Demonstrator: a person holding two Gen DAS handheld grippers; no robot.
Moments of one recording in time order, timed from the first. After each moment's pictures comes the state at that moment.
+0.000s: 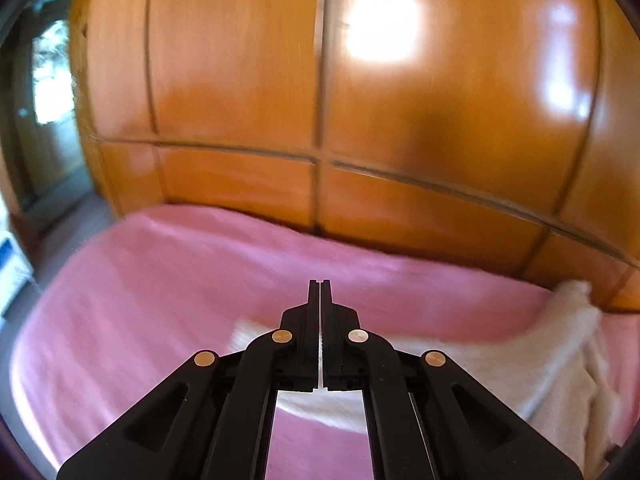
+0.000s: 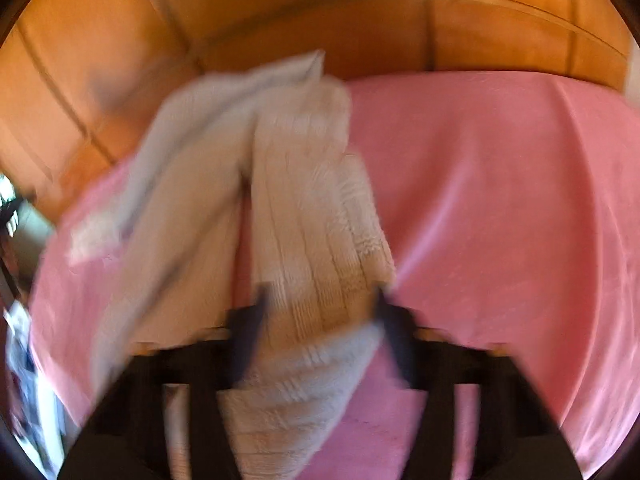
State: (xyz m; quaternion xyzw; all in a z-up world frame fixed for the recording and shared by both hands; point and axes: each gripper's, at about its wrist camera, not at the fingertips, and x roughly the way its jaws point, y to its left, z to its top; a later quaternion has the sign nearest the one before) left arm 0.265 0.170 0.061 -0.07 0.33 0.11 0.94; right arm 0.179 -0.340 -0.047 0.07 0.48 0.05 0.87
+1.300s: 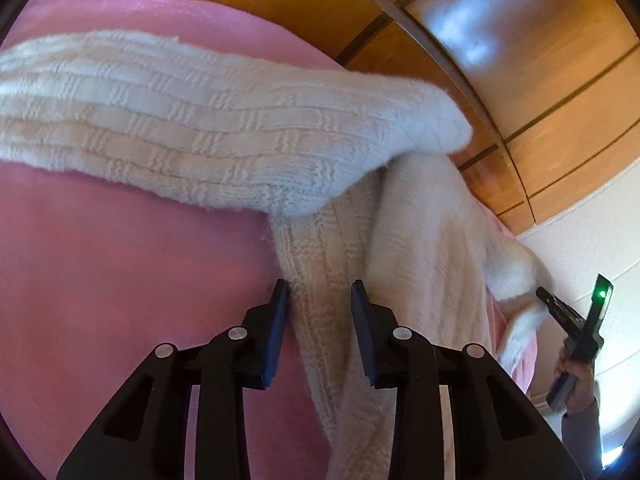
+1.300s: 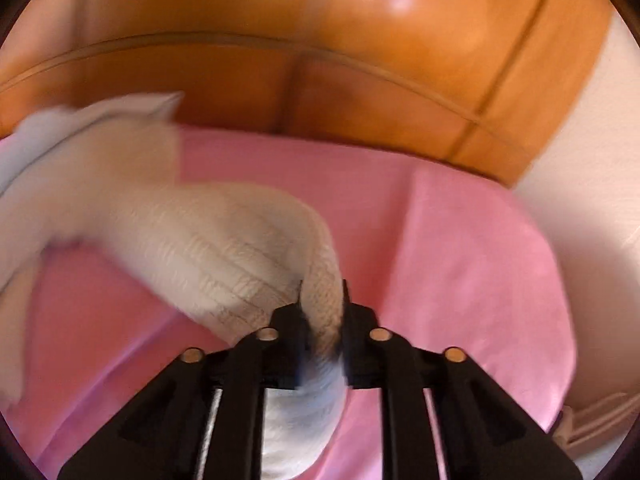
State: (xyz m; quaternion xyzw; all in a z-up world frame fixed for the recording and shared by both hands) left arm 0.246 0.024 -0.087 -0.25 0.49 -0.19 0.82; right arm 0.206 -0.467 -0.007 -0.08 0.42 -0.18 0.88
